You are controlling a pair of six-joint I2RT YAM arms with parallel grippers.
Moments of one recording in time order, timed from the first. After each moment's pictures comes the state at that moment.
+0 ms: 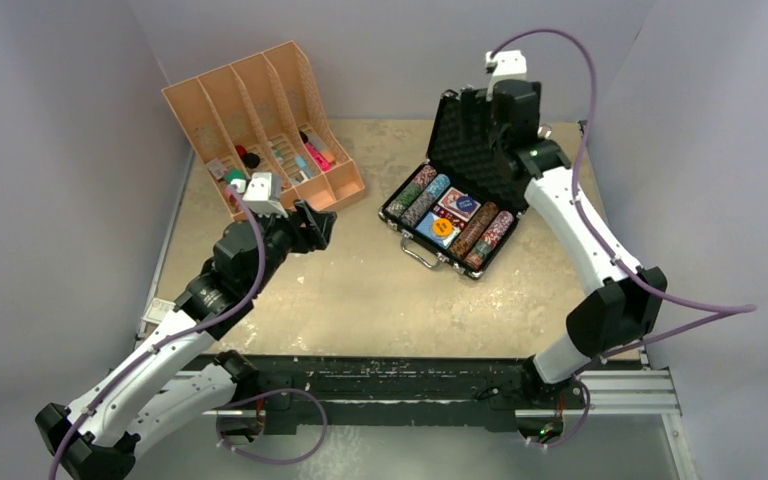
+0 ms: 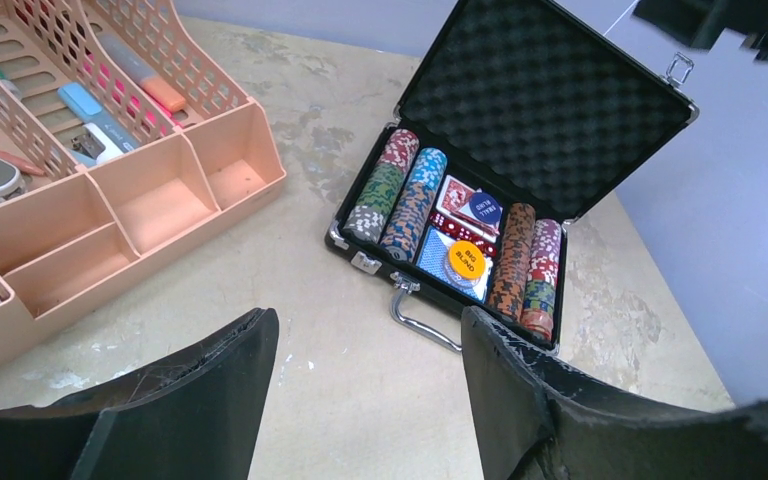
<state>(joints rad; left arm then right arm) -0.64 0.77 0.78 -0.15 -0.26 -0.47 0.37 1.55 1.57 -0.37 0.42 -0.01</state>
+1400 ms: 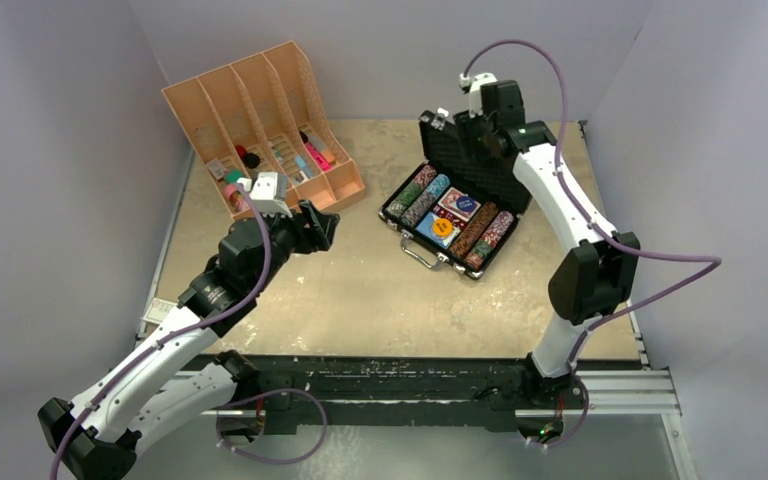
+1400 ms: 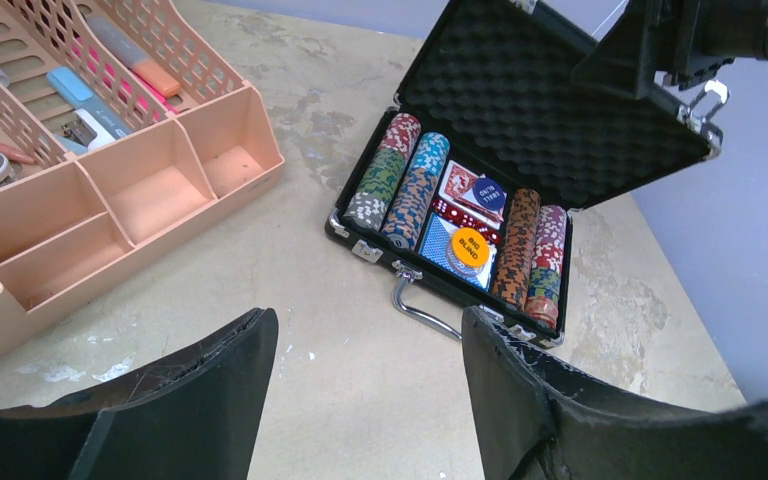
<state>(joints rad) -0.64 0.80 0.78 -0.16 -0.24 -0.47 0.26 1.79 1.79 -0.65 0.19 -0.13</state>
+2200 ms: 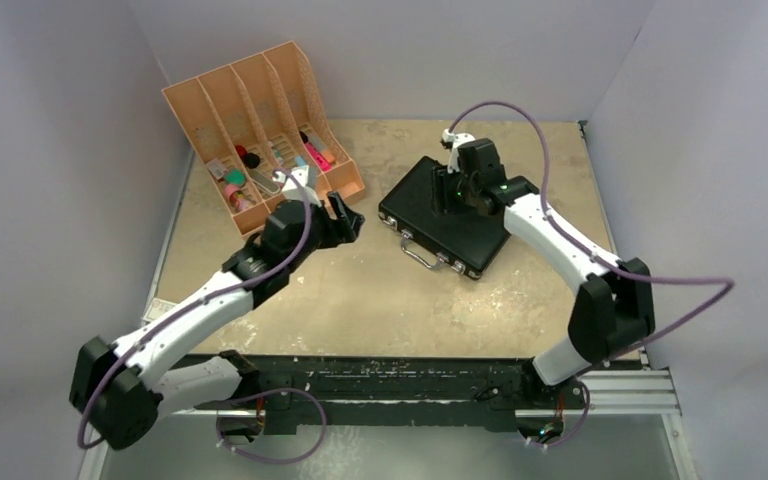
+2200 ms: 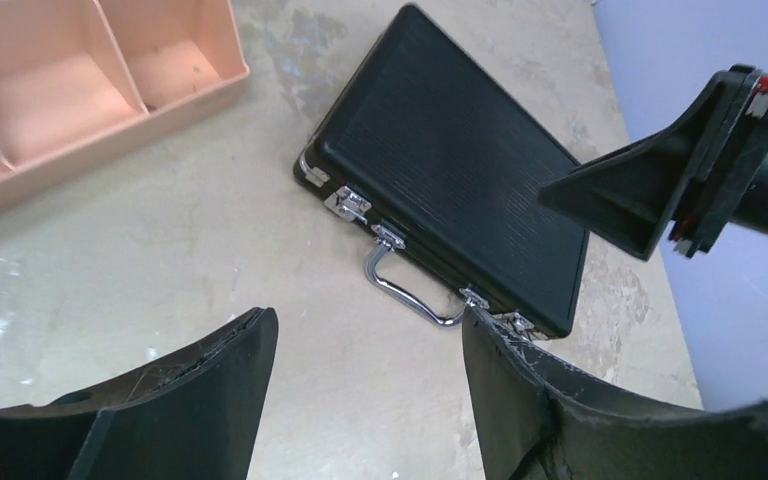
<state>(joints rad) -0.64 1.03 0.79 -0.08 -0.20 -0.63 0.42 1.52 1.28 -0.51 -0.02 0.17</state>
